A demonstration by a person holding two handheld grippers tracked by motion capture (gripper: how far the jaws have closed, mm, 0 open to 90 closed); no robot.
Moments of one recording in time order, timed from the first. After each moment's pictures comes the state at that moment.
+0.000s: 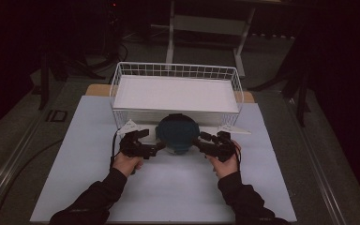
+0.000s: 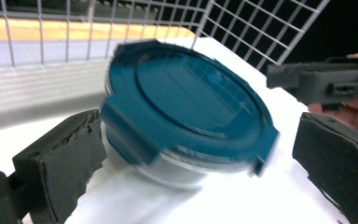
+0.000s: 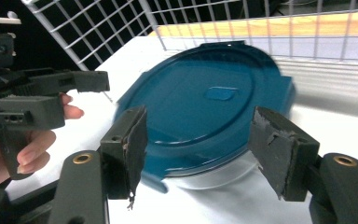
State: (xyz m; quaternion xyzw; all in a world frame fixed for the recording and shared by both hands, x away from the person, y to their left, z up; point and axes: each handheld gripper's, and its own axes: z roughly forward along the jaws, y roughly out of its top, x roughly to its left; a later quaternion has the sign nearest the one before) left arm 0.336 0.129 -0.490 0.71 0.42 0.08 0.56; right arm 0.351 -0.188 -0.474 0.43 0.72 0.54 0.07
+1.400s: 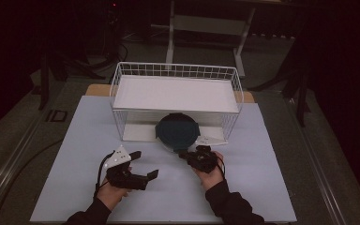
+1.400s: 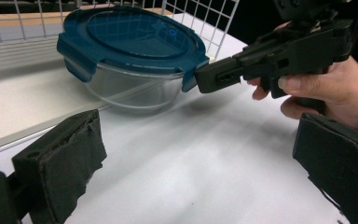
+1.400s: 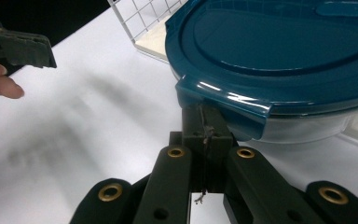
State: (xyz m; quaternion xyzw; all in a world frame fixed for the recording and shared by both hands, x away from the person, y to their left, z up) left arm 0.252 0.142 -0.491 0.74 0.37 0.11 0.54; right arm 0.323 -0.138 -0.499 0.39 0.78 0.48 0.05
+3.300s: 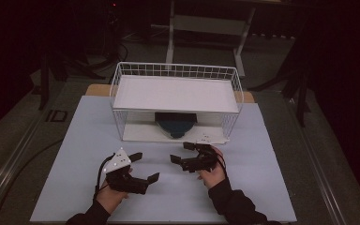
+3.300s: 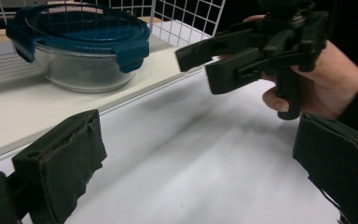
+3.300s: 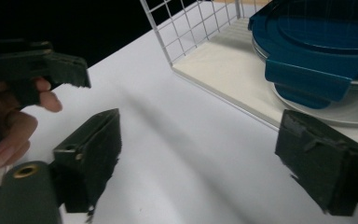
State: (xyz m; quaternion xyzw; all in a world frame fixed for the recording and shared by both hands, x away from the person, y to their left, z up) left arm 0.241 0.140 -0.485 0.75 0.35 0.12 0.56; right arm 0.327 -0.140 -0.492 0.32 0.78 0.54 0.02
